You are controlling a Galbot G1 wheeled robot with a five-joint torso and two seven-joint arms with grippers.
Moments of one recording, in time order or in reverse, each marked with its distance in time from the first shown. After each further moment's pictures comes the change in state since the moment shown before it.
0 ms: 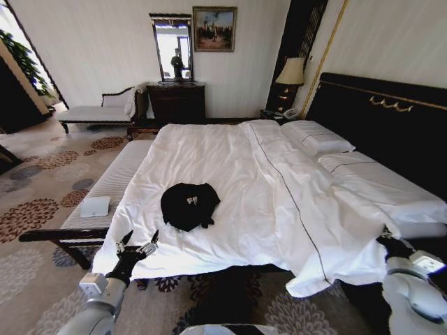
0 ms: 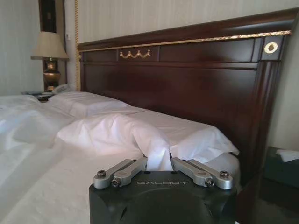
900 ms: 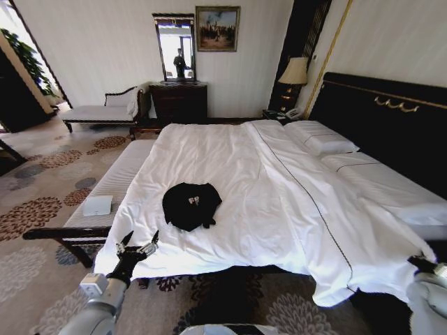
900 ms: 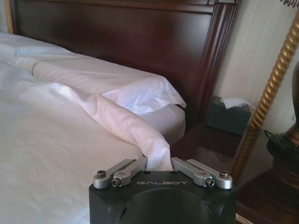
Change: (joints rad) left arm 0.002 -0.002 0.002 -0.004 0.006 0.007 -0.008; right arm 0.095 -0.100 0.011 -0.439 -0.037 0.031 0.042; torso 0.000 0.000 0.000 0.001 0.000
